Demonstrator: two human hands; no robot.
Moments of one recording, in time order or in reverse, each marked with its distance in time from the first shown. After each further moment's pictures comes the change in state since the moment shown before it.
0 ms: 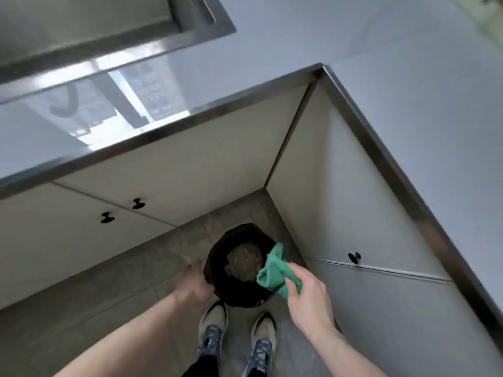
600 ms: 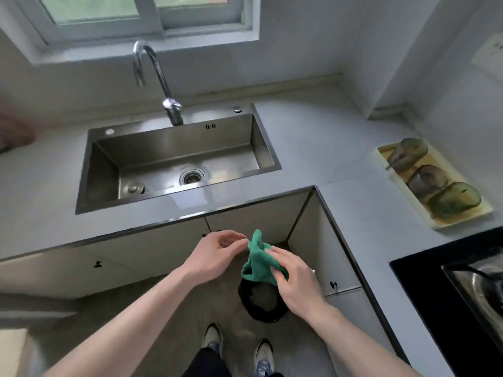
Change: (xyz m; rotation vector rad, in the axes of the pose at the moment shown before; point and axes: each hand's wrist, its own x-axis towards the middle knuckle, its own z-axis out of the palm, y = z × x) left_hand -0.426 0.038 -0.209 -0.367 0.306 0.508; right_hand -0.196 -0.237 -0.198 -0.069 -0.110 -0.671
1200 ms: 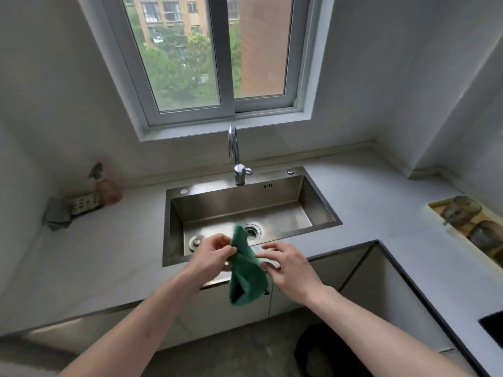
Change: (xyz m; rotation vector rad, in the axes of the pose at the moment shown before) left_hand -0.032 -0.067 -0.248 -0.328 0.213 0.055; right_hand 0.117 -0.249 0.073 -0.125 0.047 -0.342
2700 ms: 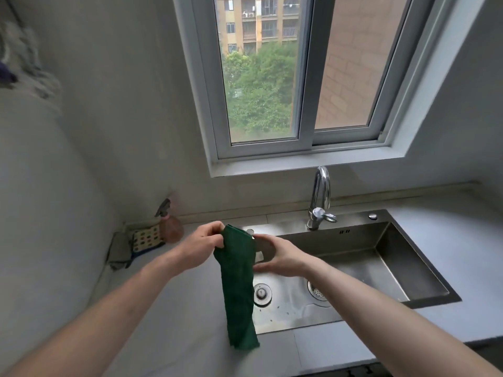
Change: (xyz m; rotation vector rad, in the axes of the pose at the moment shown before) left_hand 0.164 0.022 -0.316 0.118 -0.055 0.152; right_hand 0.332 -0.140 0.108 0.239 -0.393 0.116
